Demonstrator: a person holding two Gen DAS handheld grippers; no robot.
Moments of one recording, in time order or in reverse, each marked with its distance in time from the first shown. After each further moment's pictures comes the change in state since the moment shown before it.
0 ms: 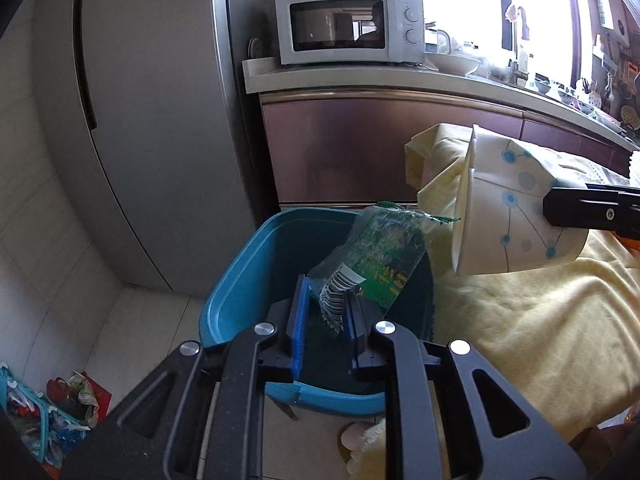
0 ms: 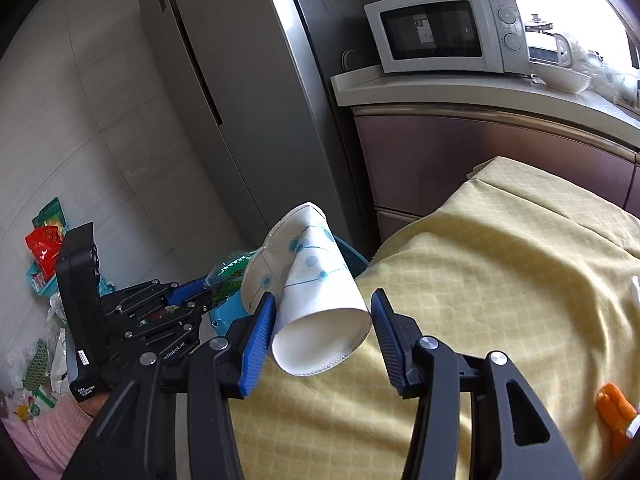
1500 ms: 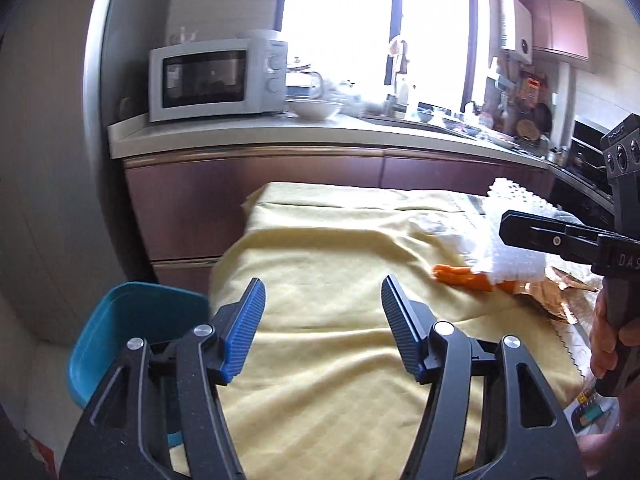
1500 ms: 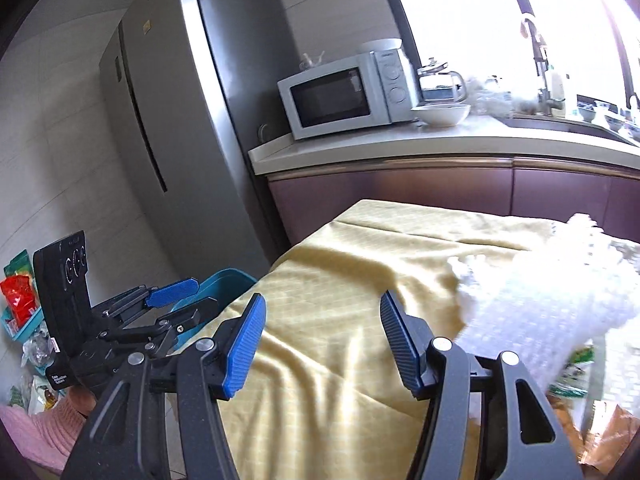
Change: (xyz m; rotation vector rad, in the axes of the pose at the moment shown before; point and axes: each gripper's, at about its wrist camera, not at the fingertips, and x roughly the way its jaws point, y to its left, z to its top) left arm -0.058 -0.149 0.030 0.111 -0.168 -0.423; right arm -0.161 -0.065 -0.053 0.120 -0.246 -0.236
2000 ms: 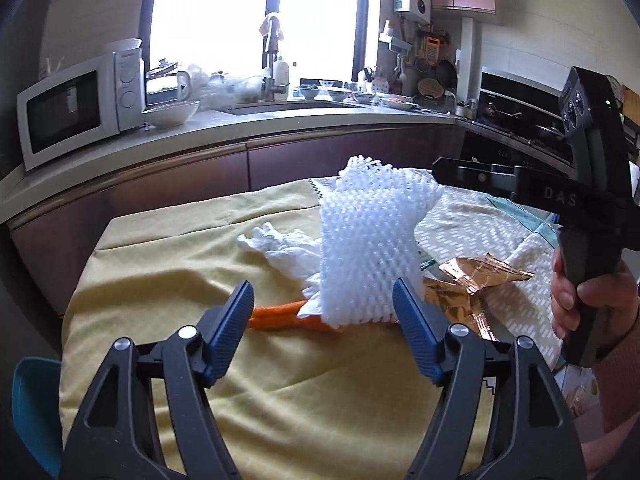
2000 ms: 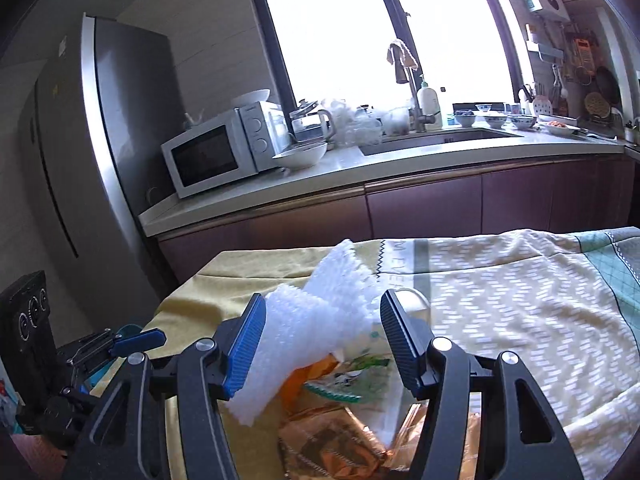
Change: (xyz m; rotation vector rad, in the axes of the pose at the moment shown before) left arm 0.065 -0.156 0.029 0.211 0.066 -0.290; right arm -0.072 -0.121 -0.003 0.156 -0.148 -0.324
